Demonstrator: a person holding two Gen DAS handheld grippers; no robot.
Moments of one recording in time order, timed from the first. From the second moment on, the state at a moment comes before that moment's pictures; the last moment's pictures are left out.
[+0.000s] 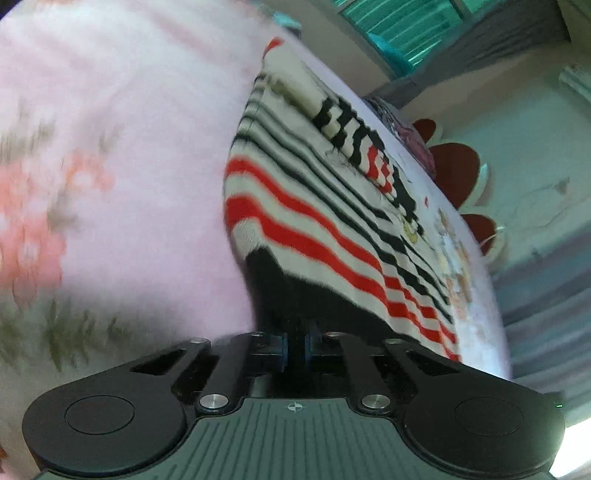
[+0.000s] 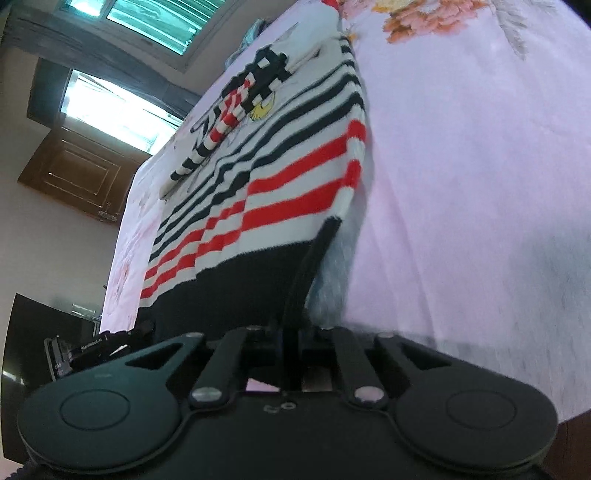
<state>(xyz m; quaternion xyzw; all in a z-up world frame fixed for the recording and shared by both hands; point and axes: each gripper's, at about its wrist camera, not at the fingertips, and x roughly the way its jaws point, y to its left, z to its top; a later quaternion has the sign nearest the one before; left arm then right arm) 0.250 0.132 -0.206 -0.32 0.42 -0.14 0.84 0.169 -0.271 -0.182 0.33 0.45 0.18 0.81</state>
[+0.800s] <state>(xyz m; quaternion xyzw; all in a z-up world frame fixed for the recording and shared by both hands) 0.327 0.136 -0.109 -0.35 0.27 -0.10 0.89 0.273 -0.292 -0.047 0.23 0.31 0.17 0.90</state>
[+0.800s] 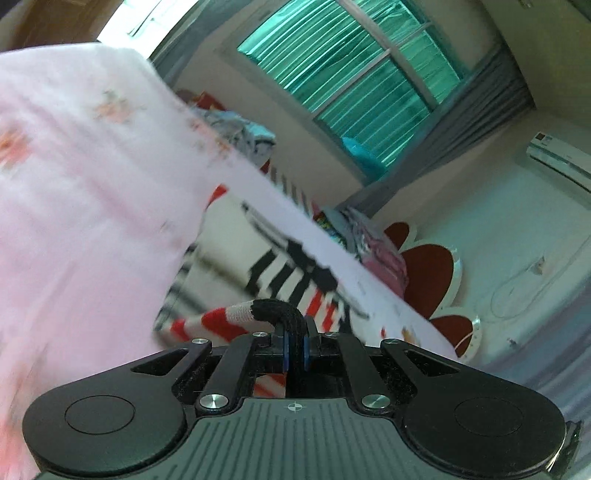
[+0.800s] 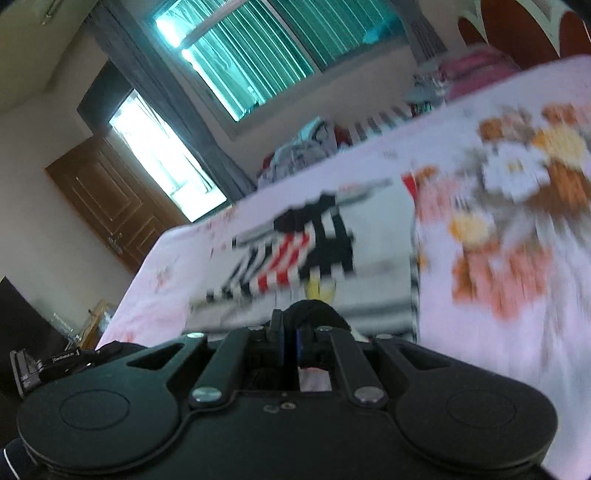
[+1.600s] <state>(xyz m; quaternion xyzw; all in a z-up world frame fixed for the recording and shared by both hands) 0.620 0.141 -0.174 -0.38 0.36 -0.11 0.85 0.572 -0.325 -0.145 0.33 0.38 0.08 0.86</state>
